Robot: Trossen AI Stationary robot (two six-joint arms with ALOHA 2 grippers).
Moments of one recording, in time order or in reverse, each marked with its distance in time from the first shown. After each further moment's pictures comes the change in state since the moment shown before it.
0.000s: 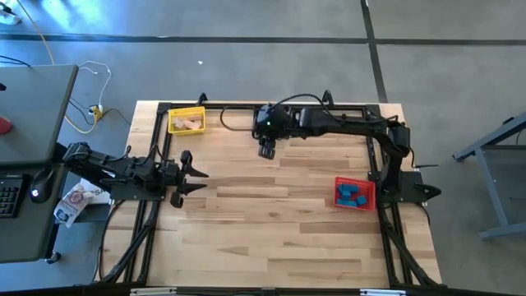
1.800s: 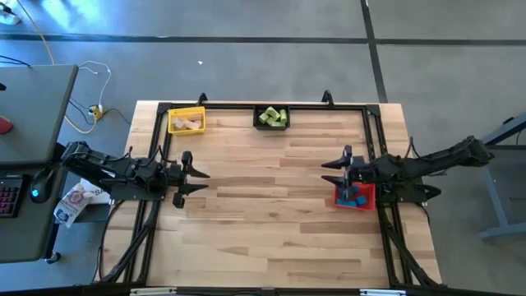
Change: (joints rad) left arm 0.000 0.034 0.001 -0.029 -0.018 0.004; right arm 0.418 -1.385 -1.535 0.979 0.116 0.231
